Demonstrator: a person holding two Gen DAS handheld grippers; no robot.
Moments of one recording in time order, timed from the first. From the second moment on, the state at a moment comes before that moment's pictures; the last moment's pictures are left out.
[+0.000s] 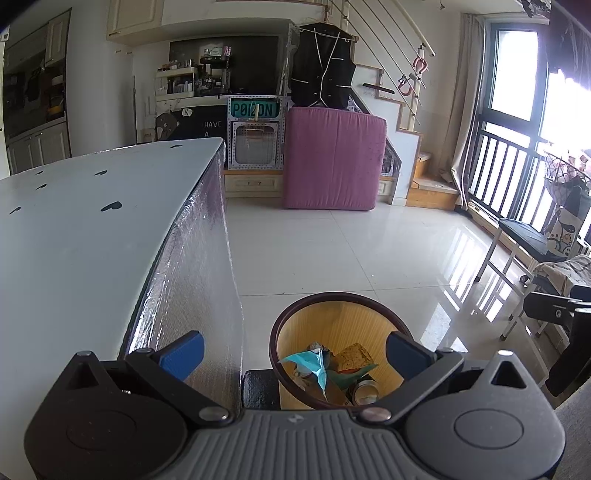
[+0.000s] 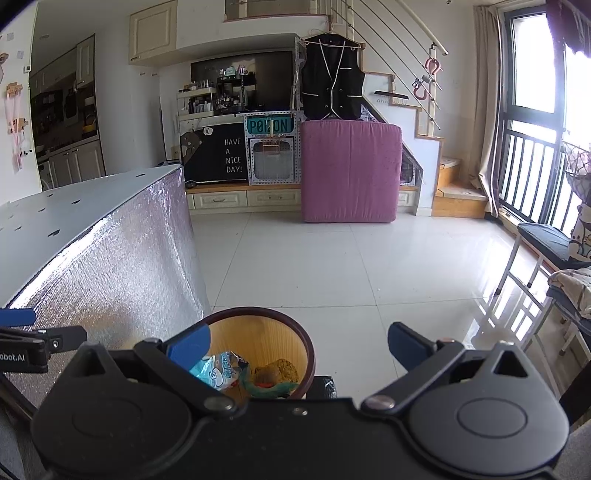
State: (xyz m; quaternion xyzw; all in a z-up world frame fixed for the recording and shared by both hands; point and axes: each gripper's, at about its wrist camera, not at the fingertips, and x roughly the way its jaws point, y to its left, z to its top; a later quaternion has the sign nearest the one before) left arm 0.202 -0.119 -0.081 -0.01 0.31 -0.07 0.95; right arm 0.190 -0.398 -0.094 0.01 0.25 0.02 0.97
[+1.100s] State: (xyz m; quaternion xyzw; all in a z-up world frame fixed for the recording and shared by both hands) left arm 0.198 -0.123 -0.078 -0.01 0.31 -0.06 0.95; right arm 0.188 -0.395 -0.092 0.01 0.25 0.02 0.97
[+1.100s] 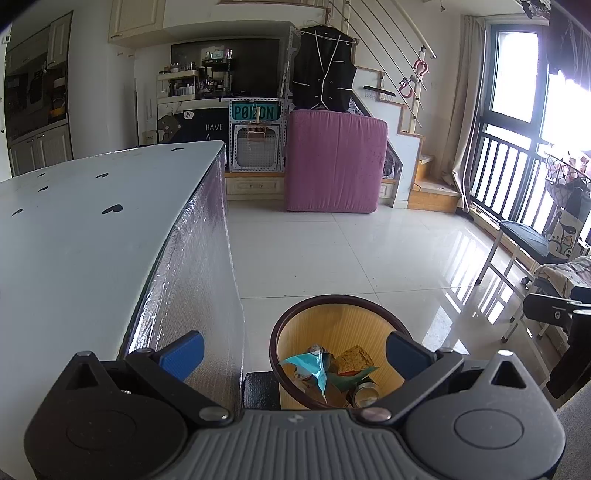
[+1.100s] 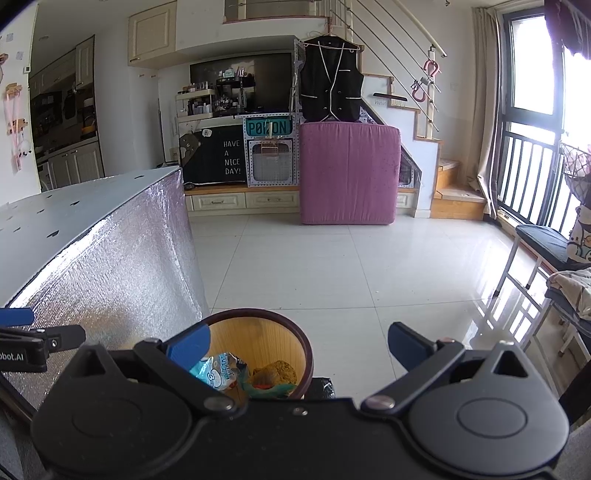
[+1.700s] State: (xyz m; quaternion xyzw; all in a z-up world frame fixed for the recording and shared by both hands) left arm 0.198 -0.123 -0.079 -0.01 0.31 -0.06 0.95; right arm 0.188 -0.394 -0.094 0.01 0.25 0.02 0.97
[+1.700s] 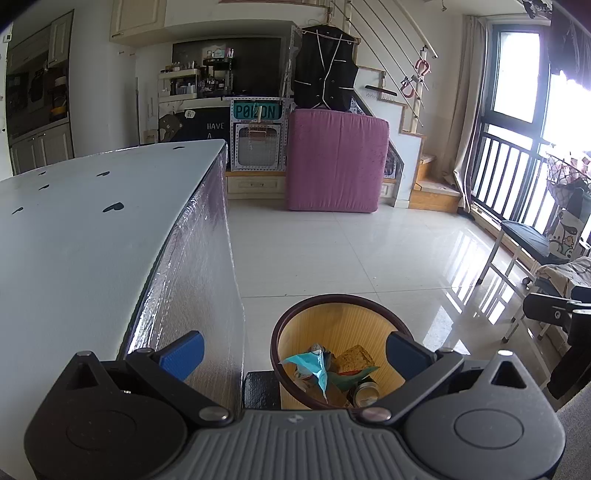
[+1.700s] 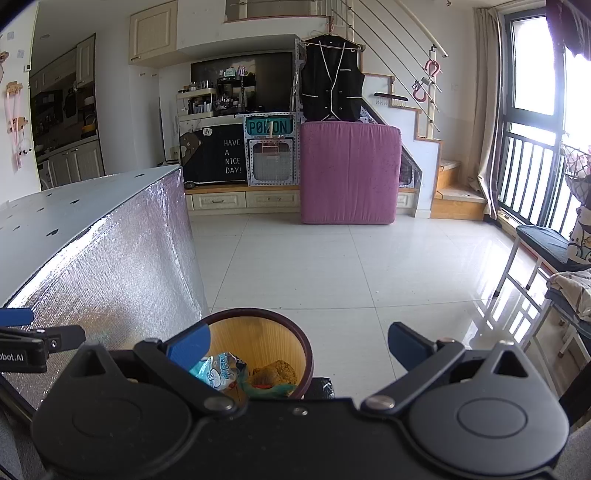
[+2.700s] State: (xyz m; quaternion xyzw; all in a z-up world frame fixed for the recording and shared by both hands) left arm 0.196 -0.124 -0.077 -0.01 0.31 -0.06 0.95; right arm 0.189 -0.397 -0.094 0.01 0.25 0.02 0.97
